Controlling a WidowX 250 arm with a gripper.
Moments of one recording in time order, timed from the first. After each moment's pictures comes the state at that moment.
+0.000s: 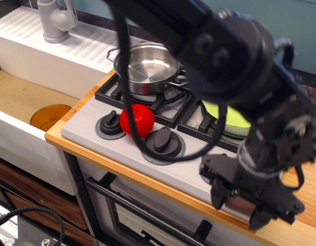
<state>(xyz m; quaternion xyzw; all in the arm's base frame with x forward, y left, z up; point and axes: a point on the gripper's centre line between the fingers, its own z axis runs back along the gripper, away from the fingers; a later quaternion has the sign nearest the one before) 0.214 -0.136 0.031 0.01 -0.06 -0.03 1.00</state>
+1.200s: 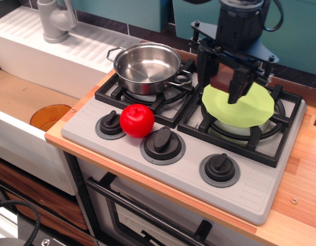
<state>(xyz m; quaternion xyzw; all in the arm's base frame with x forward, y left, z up) 0.308 -0.064 0.099 0.01 -0.02 -0.11 0.99</state>
